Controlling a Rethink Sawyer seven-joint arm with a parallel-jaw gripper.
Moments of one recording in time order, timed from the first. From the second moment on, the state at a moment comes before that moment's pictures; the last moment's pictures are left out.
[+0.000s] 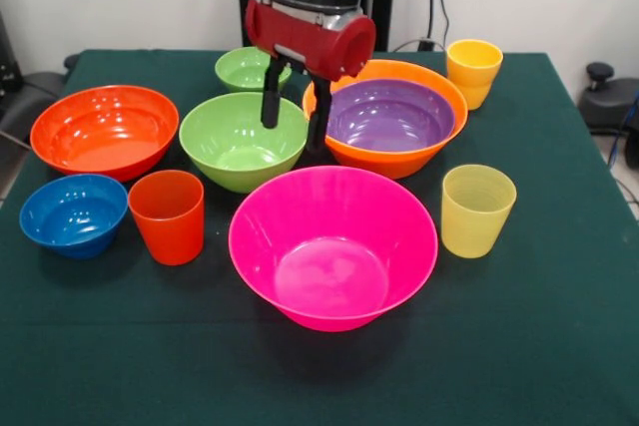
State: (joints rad) arm -0.27 -0.68 0.02 1.52 -0.19 0.48 2.41
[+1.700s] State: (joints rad) arm -0.23 -0.66 0.01 1.54 -0.19 0.46 2.41
